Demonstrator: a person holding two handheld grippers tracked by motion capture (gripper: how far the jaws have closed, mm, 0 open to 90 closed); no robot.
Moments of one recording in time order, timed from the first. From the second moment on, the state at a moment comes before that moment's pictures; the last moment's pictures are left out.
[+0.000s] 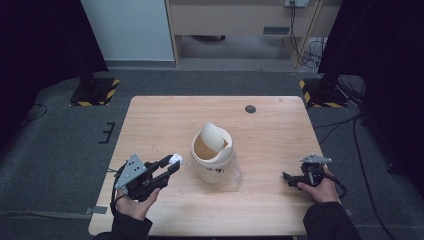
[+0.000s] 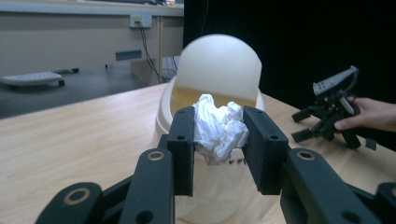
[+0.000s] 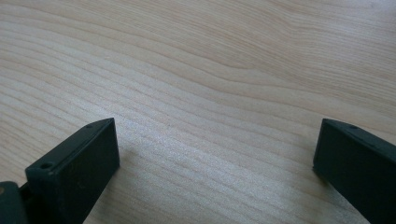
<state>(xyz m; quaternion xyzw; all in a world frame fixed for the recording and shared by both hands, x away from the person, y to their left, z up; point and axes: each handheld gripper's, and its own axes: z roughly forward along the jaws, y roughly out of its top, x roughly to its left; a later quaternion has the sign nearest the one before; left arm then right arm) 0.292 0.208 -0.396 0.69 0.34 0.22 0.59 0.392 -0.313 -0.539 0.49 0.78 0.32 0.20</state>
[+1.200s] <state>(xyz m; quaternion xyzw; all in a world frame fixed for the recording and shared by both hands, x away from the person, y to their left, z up) 0.348 0.168 -0.401 0.72 0.32 0.21 0.58 0.392 -0.313 -0.539 0.49 0.78 0.32 0.20</state>
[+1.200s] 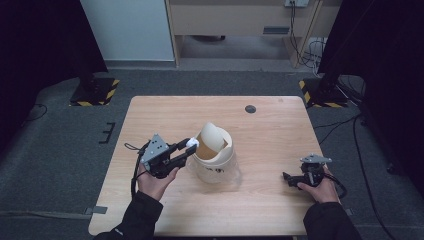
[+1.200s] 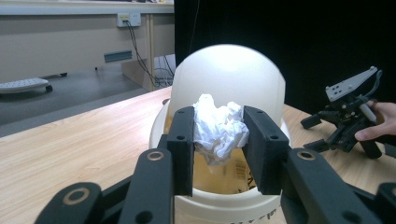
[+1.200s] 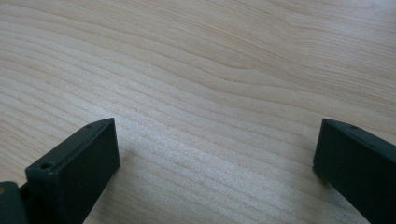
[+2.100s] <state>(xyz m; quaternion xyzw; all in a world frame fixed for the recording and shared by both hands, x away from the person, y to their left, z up) 0.367 0.151 -0.427 0.74 0.33 0.20 0.55 0.392 -0.313 -0.539 0.49 0.78 0.32 0.20</state>
